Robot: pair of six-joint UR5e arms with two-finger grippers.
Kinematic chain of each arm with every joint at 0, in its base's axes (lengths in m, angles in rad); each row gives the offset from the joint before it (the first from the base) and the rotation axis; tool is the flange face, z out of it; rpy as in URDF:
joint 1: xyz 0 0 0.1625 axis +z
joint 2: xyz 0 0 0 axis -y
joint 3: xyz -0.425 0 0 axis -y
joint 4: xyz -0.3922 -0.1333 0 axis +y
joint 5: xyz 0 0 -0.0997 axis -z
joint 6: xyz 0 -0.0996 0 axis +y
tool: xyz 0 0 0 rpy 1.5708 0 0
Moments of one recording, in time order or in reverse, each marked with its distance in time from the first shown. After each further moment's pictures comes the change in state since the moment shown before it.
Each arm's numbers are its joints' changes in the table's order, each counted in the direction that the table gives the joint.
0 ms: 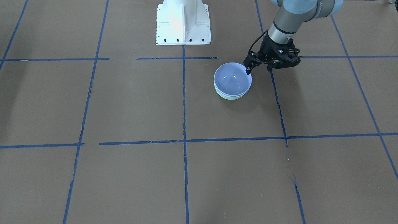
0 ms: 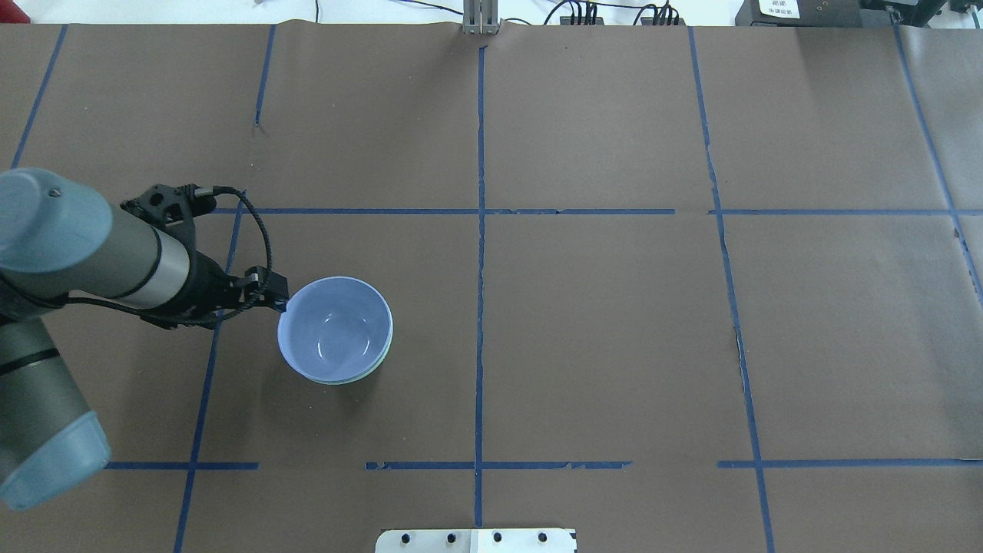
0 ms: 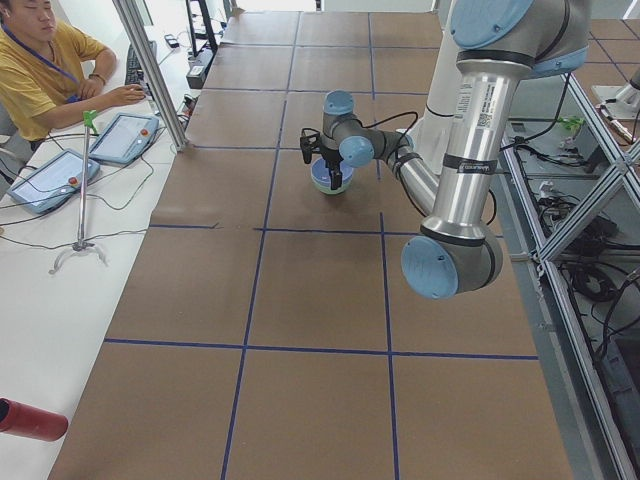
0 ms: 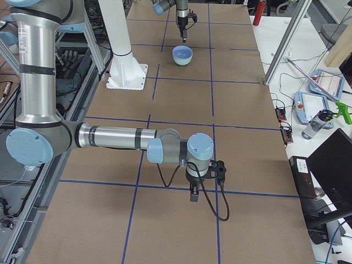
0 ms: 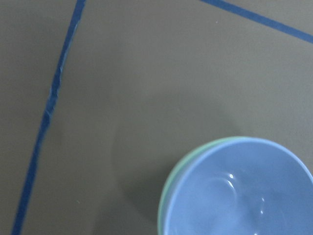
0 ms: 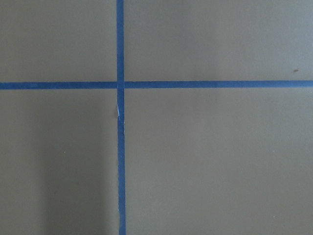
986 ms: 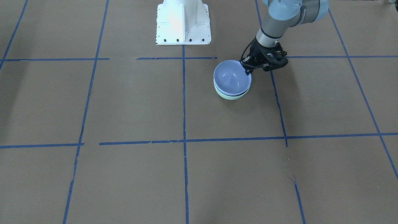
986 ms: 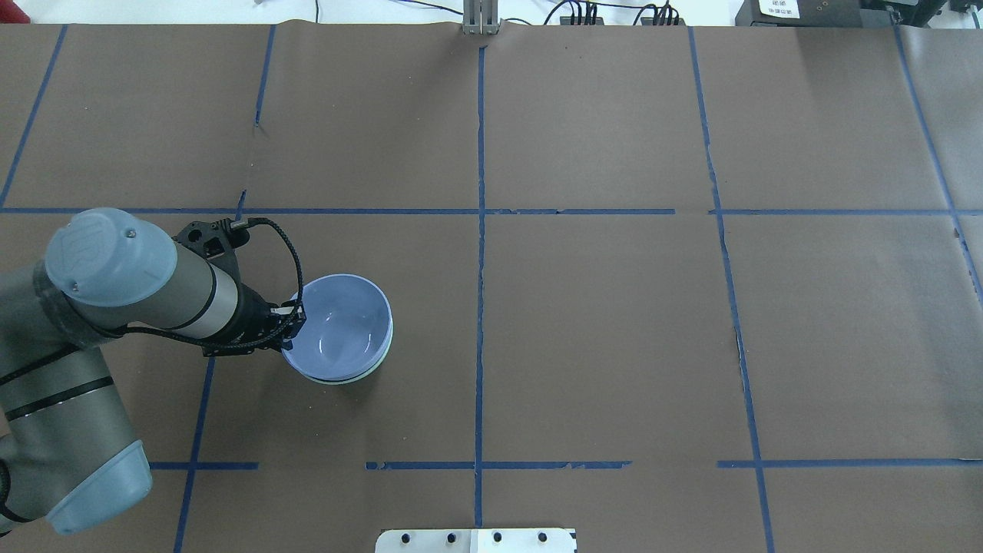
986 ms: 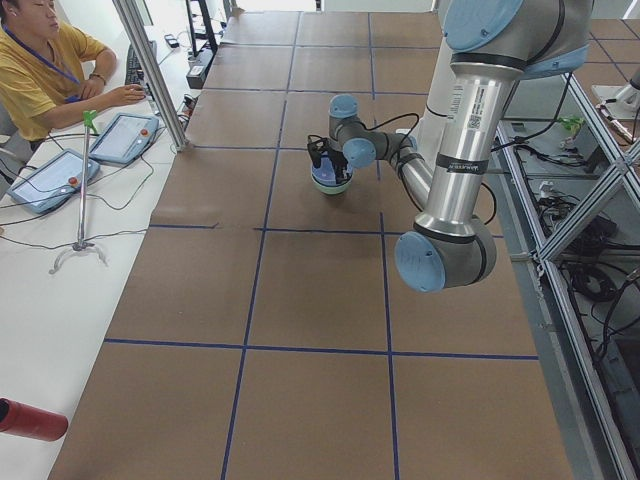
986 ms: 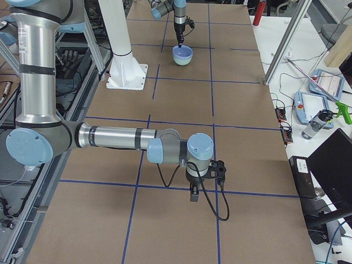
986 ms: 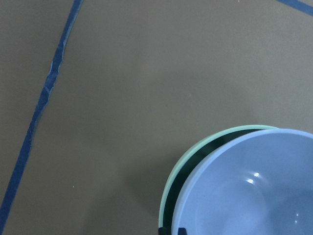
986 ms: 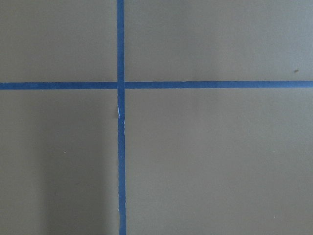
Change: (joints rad) left arm 0.133 -0.070 0.062 0.002 0.056 0.263; right arm 0.000 0.000 0.000 -0.001 0.001 0.000
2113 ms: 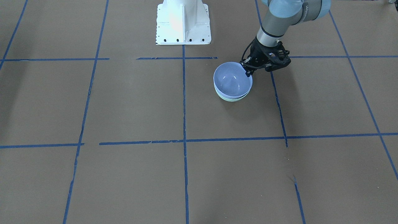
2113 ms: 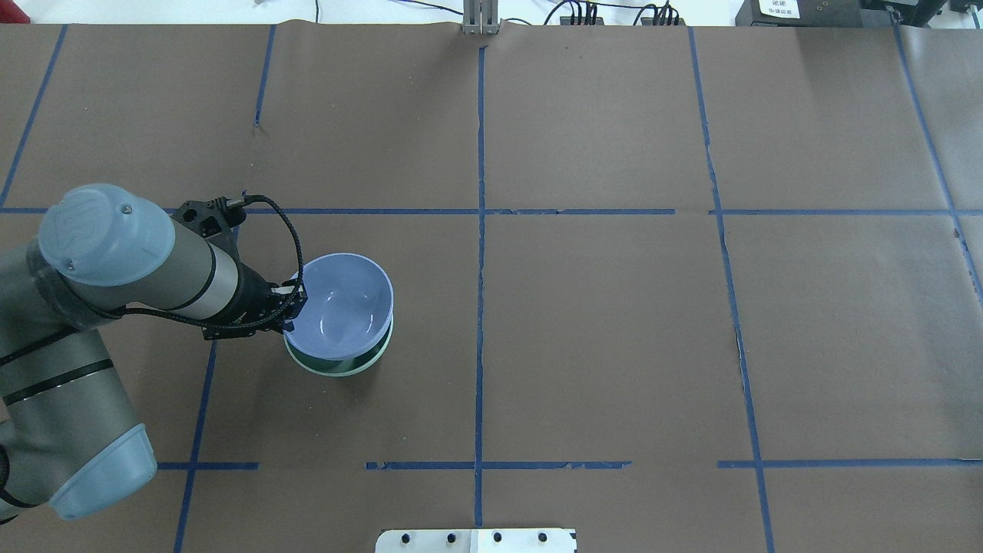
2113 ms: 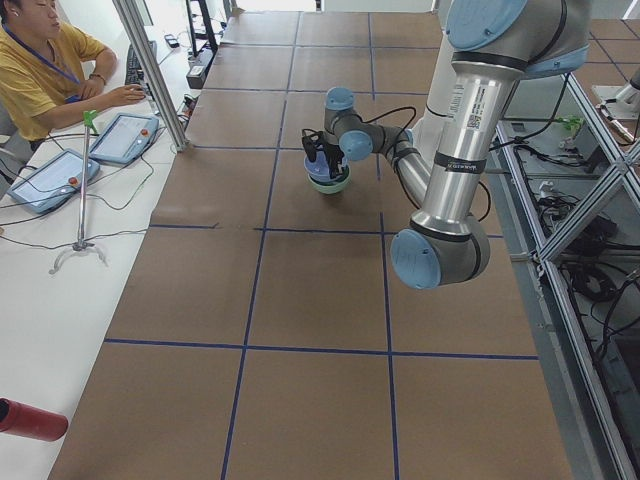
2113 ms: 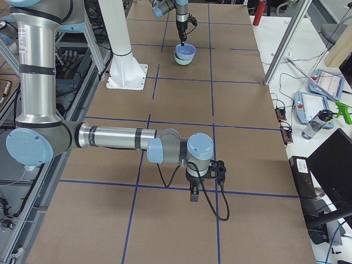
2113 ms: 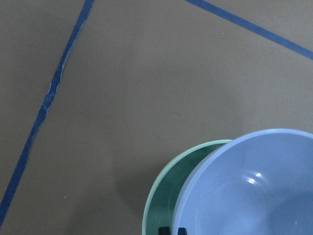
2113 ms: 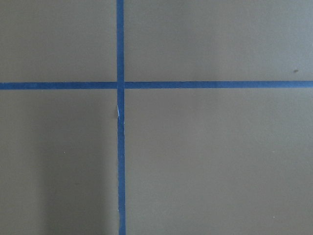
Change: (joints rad) left arm -0.029 -0.028 -0.017 -0.044 0.008 0.015; right arm 0.000 0.000 0.000 0.000 -0.001 0.000
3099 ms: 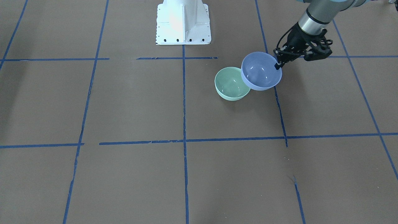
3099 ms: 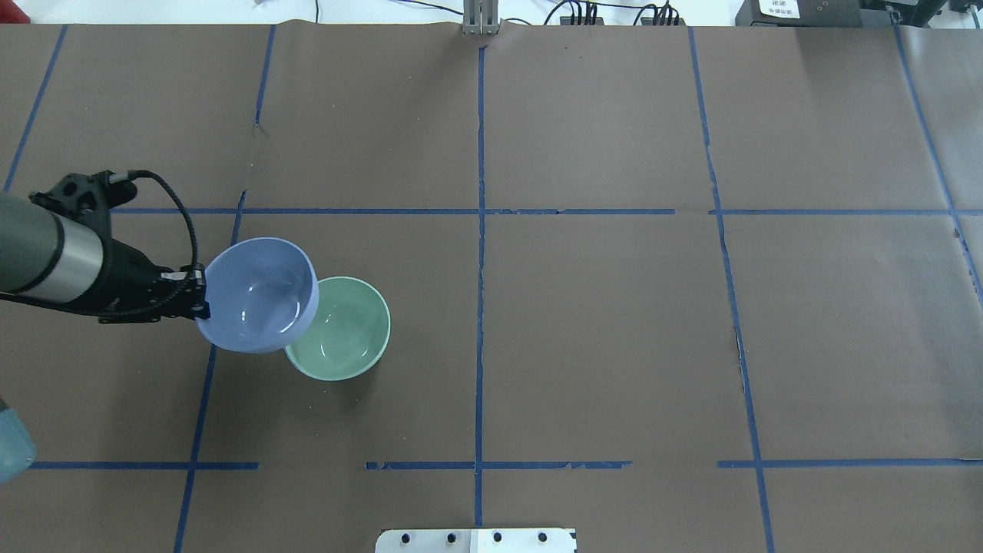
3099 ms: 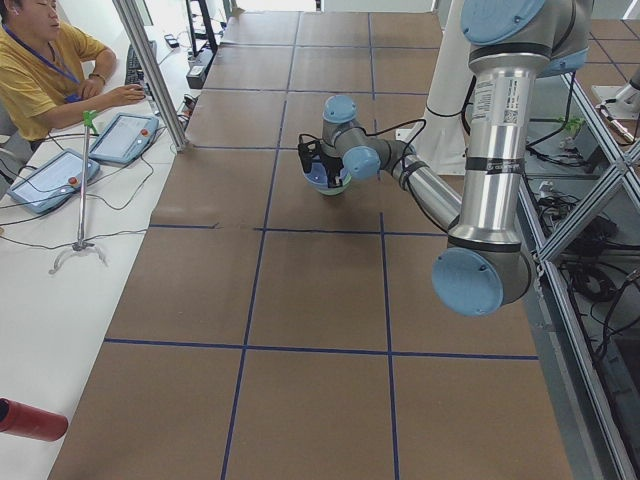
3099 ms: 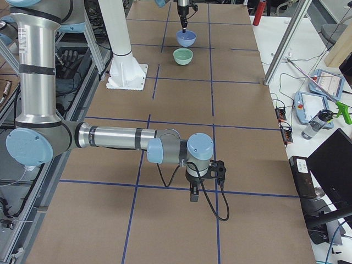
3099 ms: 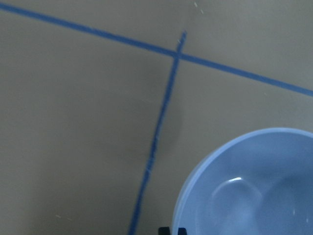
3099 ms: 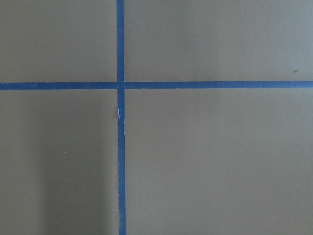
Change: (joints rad) left arm -0.118 0.185 -0.111 0.119 -0.108 -0.129; right arm 0.000 0.000 0.000 0.000 0.001 0.000
